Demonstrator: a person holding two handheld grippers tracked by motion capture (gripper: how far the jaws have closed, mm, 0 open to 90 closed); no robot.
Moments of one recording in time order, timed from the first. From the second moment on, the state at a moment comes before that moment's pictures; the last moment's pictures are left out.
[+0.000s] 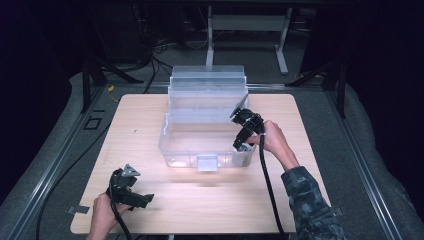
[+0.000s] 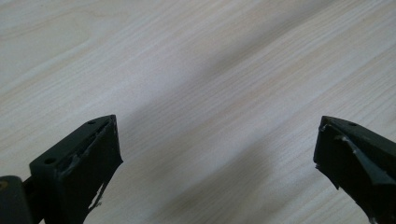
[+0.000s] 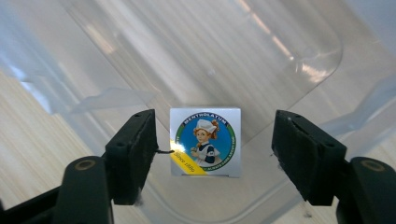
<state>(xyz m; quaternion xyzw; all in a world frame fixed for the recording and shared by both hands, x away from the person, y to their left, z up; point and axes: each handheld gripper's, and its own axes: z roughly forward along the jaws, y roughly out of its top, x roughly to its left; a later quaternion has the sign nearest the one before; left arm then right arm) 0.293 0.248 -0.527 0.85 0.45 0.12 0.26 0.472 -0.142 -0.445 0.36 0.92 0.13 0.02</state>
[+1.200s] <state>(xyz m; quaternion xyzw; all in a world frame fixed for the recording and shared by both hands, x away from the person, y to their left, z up) 0.365 0.227 -0.418 0.86 0.37 0.13 0.33 0.398 -0.170 -0.433 0.31 0.90 0.32 0.06</state>
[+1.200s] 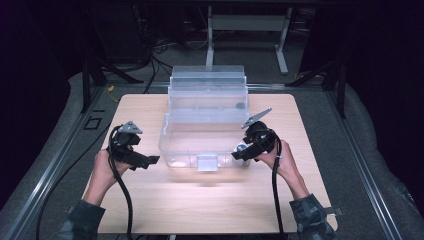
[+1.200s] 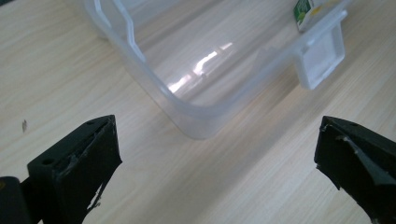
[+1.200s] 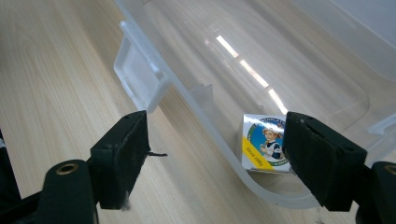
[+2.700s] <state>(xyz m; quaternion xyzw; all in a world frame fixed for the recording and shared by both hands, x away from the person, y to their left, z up) 0.527 0.153 -0.364 0.87 0.31 0.13 0.37 0.402 -0.155 -0.443 0.29 0.89 0.34 0.06</state>
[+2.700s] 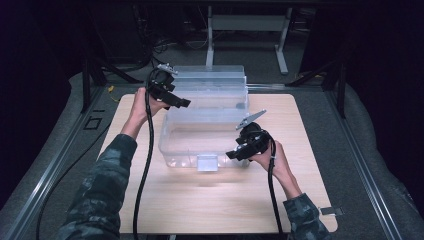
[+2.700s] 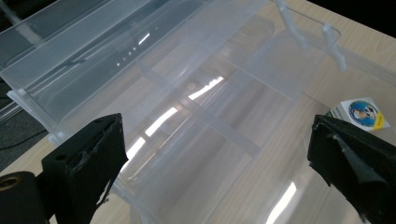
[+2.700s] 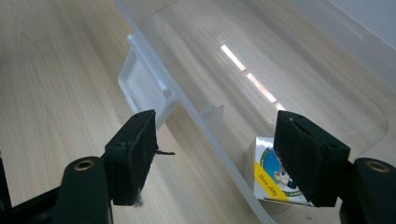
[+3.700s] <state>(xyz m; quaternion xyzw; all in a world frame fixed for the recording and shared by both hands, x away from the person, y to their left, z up) 0.596 0.117 -0.406 0.87 0.32 0.13 0.34 0.403 -0.151 -0.455 0.29 0.90 0.33 0.05</state>
